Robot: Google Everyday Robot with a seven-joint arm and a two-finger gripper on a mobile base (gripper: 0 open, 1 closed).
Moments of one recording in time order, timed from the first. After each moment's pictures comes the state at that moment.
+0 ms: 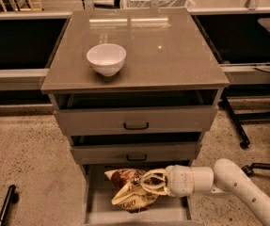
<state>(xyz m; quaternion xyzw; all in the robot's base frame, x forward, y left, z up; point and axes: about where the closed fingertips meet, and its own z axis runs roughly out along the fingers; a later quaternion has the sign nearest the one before) 0.418 -0.042 0.586 -0.64 0.35 0.31 0.61</state>
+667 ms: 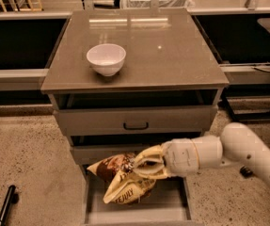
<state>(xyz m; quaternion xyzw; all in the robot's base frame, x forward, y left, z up) 0.396 -0.016 0.731 -0.73 0.23 0.25 0.59</state>
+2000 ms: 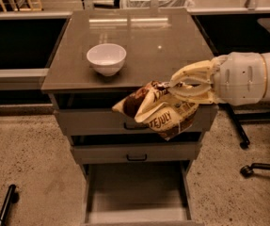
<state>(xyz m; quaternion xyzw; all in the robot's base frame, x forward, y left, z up) 0.451 -0.088 0.958 -0.77 0.22 0.04 0.60</state>
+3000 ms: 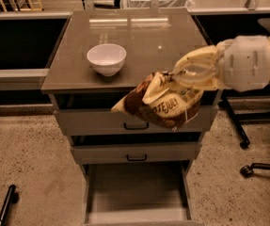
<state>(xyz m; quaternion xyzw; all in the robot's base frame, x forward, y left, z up) 0.468 -0.097 0.977 -0.78 0.22 -0.01 0.58</state>
